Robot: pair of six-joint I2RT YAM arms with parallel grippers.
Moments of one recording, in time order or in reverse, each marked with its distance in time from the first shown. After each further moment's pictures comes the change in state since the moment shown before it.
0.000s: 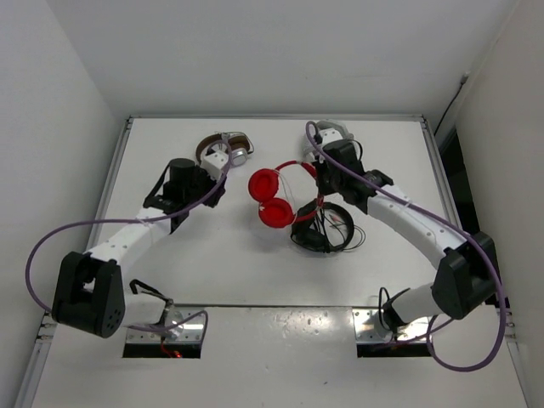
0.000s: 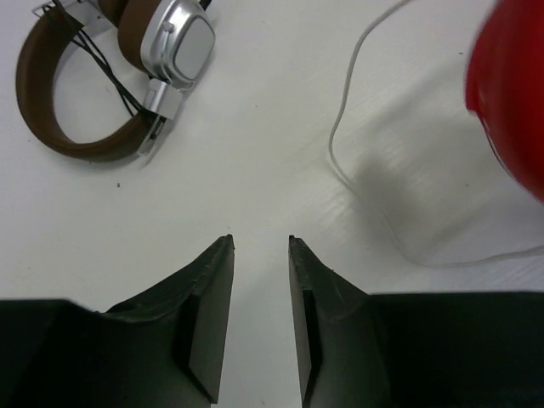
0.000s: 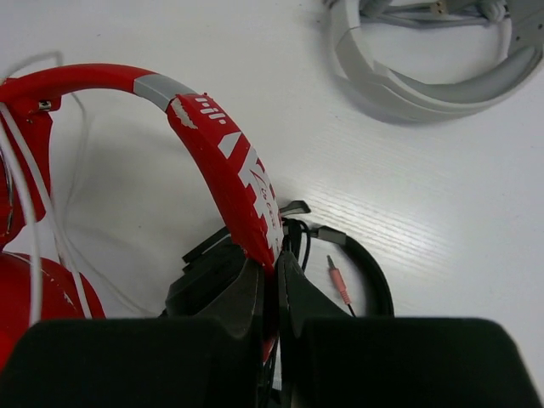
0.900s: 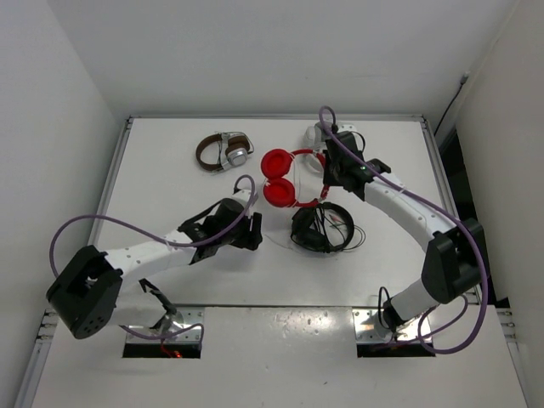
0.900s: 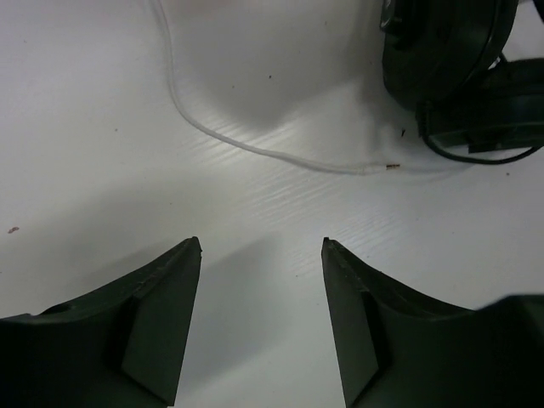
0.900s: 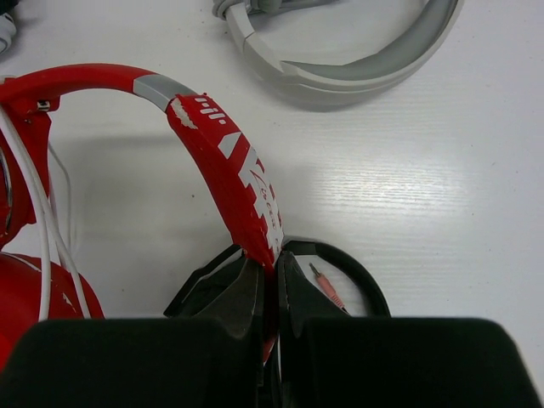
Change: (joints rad) left arm -0.462 -0.043 -0.188 -0.056 -0.276 -0.655; right arm -0.093 0.106 0.092 -0.066 0.109 0.220
